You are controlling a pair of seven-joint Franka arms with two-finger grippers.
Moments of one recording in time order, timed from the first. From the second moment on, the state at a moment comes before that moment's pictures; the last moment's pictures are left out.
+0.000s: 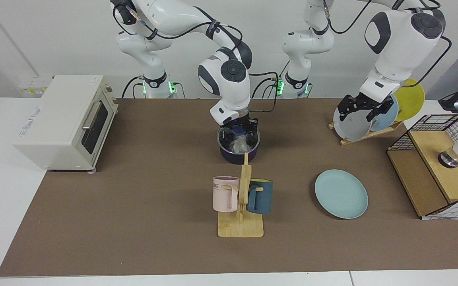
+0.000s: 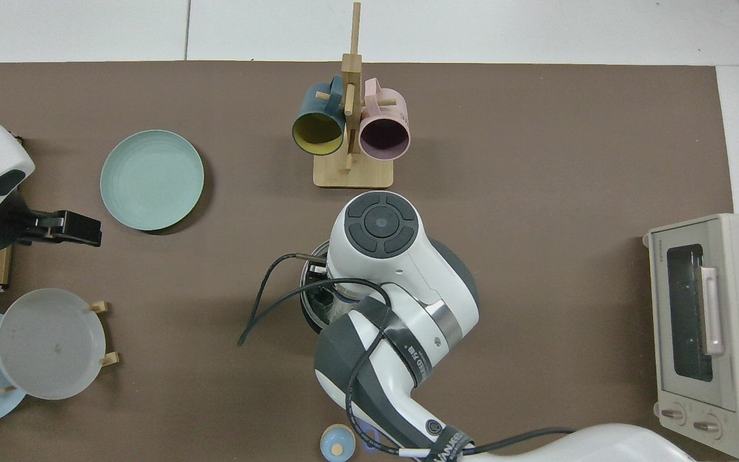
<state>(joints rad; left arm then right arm) 0.06 -0.01 -0.07 -1.73 -0.01 1.68 0.06 0.24 0.39 0.46 -1.65 0.01 1.97 0.94</state>
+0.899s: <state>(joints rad) 0.06 -0.01 -0.07 -1.73 -0.01 1.69 0.06 0.25 0.40 0.48 -1.71 -0.01 2.05 1.02</state>
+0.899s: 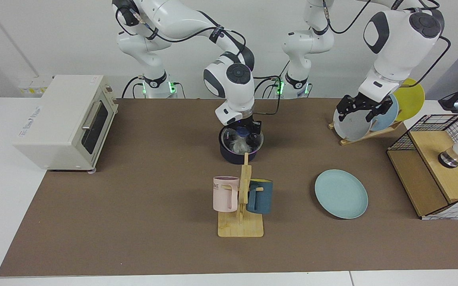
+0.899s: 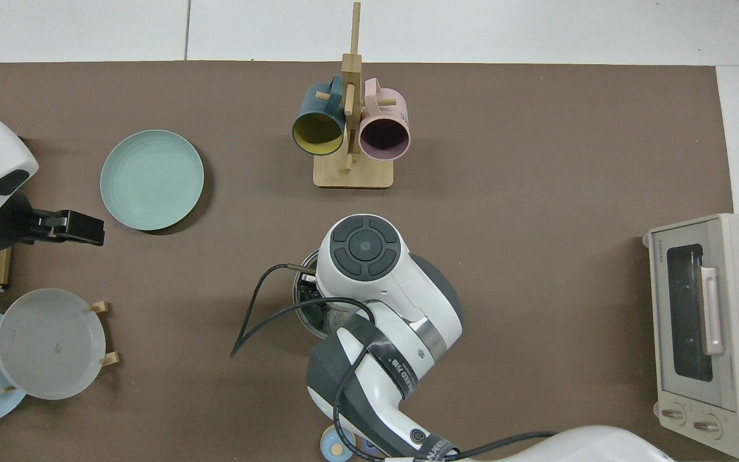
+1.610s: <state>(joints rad) 0.06 -0.01 -0.07 -1.73 -0.01 1.69 0.06 0.25 0.39 0.48 -1.74 -0.02 2.05 1.04</state>
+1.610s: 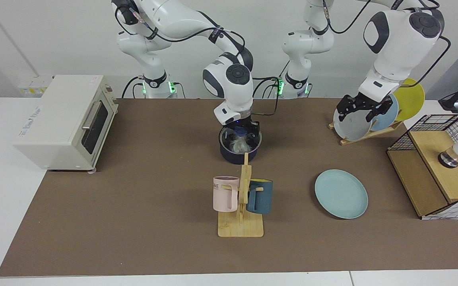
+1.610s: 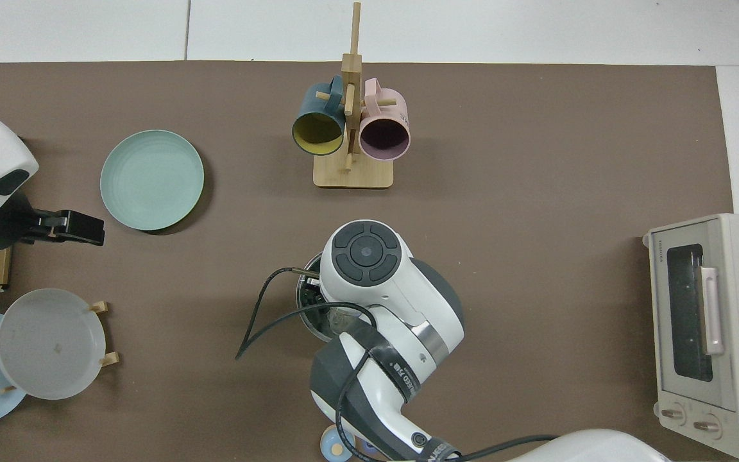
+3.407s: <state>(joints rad) 0.06 -0.01 -0.07 -1.73 -0.01 1.69 0.06 0.25 0.38 0.48 -1.73 -0.05 2.02 1.11</state>
